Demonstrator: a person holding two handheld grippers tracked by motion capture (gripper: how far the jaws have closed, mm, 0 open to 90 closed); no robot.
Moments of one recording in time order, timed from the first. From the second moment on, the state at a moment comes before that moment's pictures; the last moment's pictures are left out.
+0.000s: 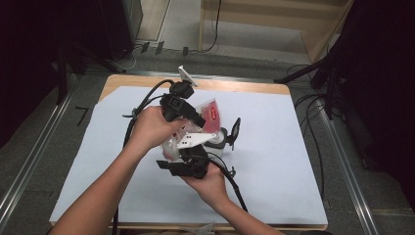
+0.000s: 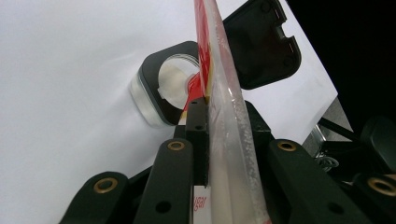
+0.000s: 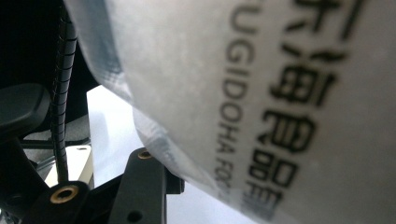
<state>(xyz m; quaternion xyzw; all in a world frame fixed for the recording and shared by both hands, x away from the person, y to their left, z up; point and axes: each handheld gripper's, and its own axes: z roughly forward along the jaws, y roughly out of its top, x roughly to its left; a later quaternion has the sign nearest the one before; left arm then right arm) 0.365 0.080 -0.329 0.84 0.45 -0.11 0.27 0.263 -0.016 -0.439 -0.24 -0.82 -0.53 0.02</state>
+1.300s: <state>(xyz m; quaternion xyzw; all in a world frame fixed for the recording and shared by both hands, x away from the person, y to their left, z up) 0.361 0.079 -0.329 0.84 0.46 -0.10 0.27 0.261 -0.016 -0.439 -0.24 -0.82 -0.52 0.02</state>
